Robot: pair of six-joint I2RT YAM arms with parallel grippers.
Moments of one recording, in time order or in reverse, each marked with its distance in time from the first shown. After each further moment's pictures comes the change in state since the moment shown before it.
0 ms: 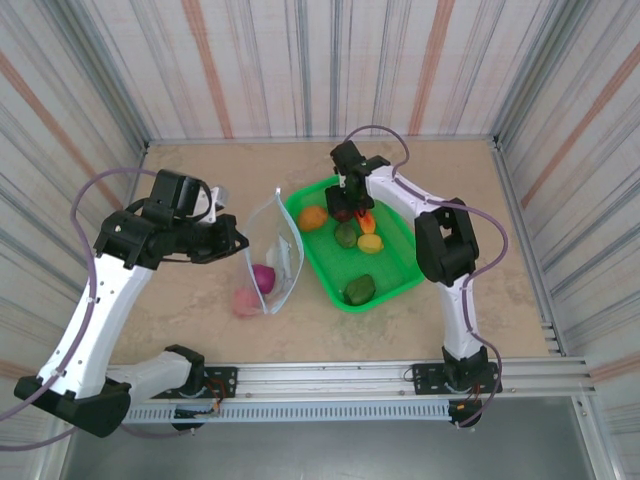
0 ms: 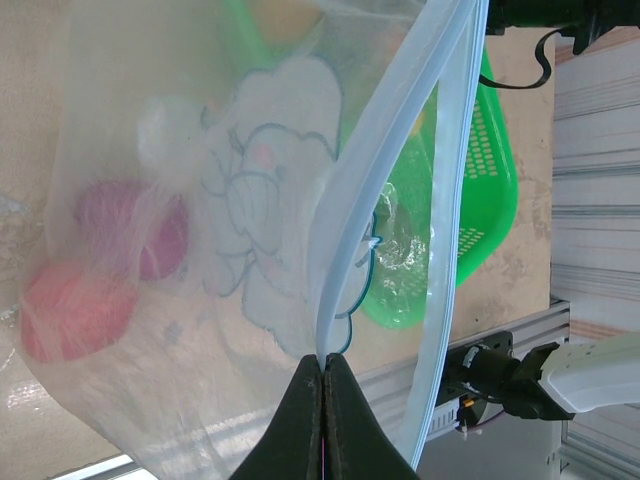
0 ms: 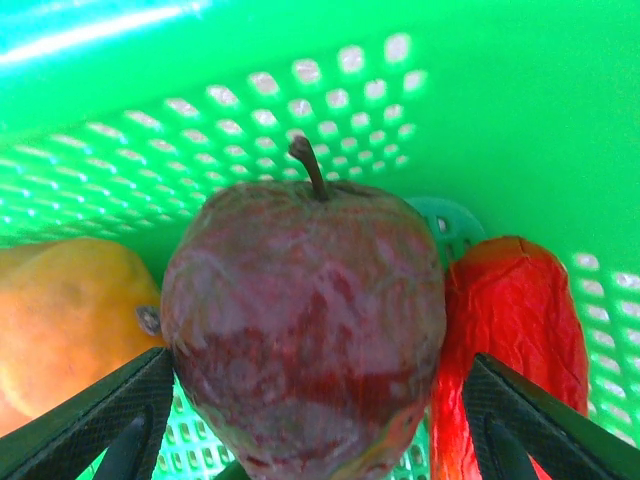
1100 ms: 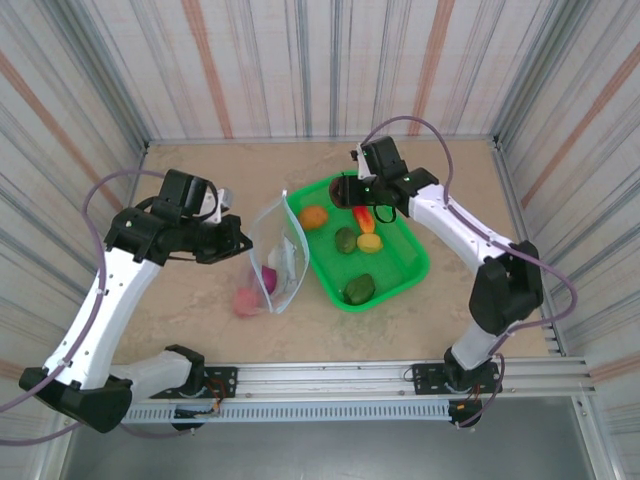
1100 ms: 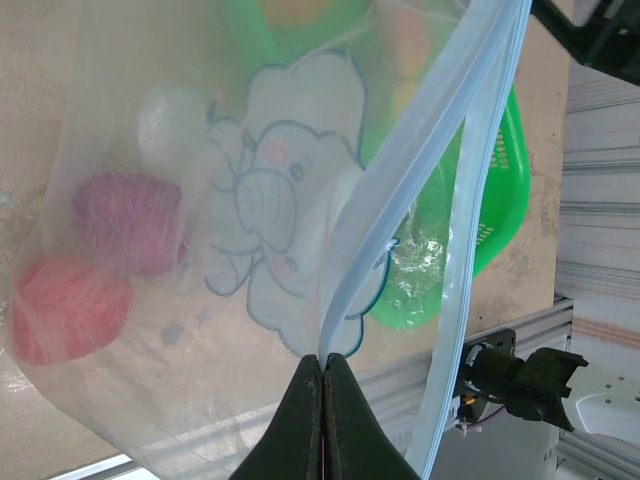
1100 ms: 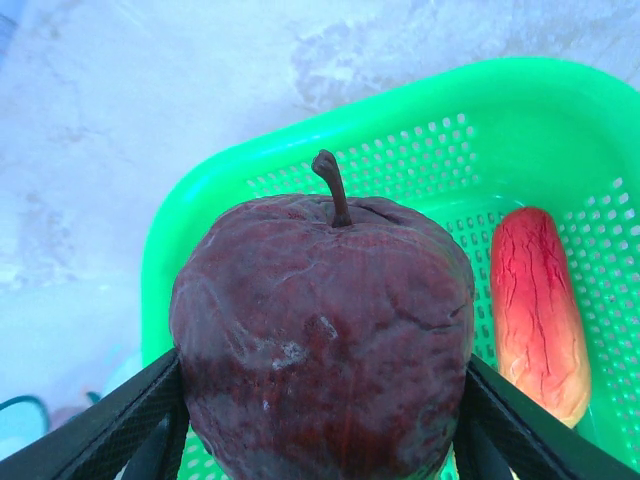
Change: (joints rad) left arm 0.000 0.022 -0.045 0.032 0.012 -0.009; right arm -0.006 -0.532 -0.391 0.234 -0.174 0.083
